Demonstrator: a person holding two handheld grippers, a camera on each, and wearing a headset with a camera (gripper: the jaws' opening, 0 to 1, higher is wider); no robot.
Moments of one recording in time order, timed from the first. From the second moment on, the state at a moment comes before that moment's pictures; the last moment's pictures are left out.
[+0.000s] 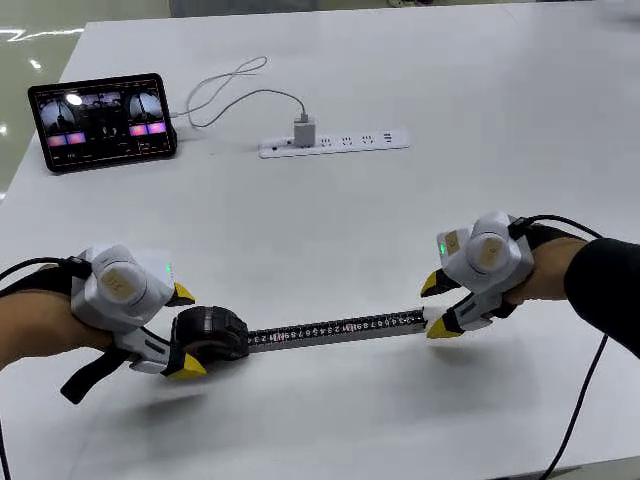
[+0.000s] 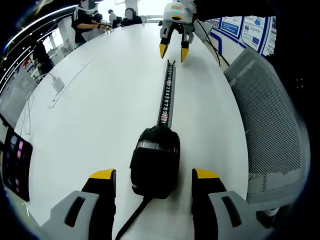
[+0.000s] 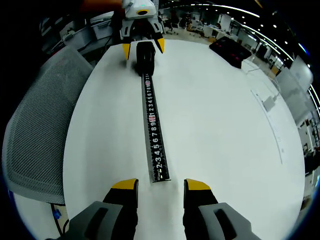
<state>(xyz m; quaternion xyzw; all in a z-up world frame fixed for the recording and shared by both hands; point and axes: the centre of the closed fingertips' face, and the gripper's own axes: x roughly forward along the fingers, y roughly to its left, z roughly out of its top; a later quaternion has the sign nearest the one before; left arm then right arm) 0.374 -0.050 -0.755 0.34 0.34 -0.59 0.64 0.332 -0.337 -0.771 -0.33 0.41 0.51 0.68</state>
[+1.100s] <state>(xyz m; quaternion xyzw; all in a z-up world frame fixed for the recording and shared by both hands) 0.377 -0.002 -0.732 0.16 0.34 -0.46 0.80 0.308 -0.349 -0.716 -0.22 0.36 0.42 0.81</state>
